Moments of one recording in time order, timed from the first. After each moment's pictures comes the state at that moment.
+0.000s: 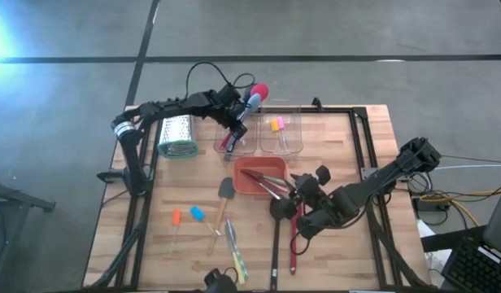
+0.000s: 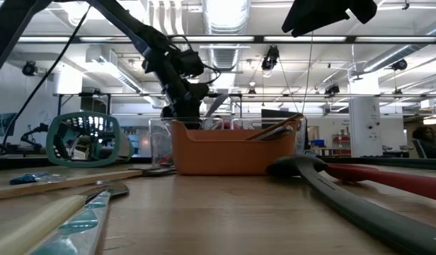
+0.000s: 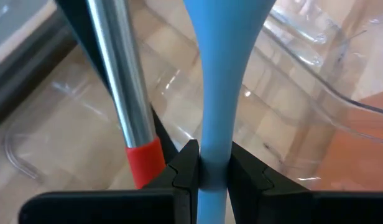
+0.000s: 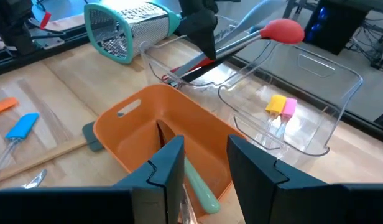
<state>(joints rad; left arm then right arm) 0.63 1.82 1.37 -0.54 0.22 -0.09 0.53 1.58 1.27 -0.90 1.06 1.15</state>
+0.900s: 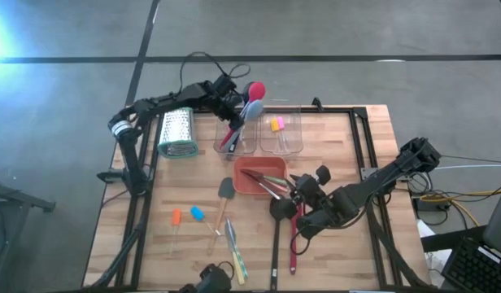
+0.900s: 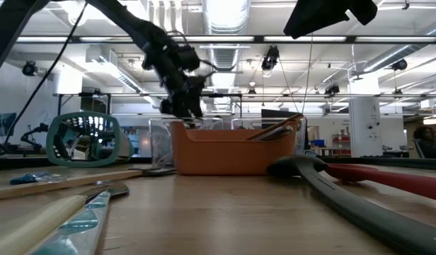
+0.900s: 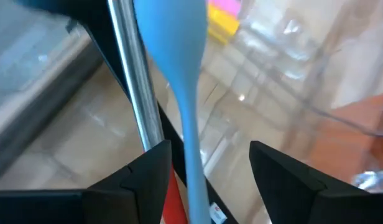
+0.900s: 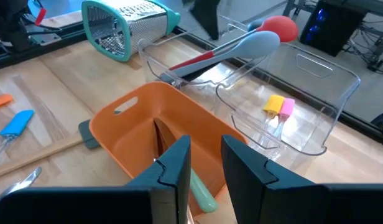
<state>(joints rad) 0.68 1.80 1.47 -0.66 0.27 -0.04 0.53 1.58 1.26 -0.90 1.07 1.15</state>
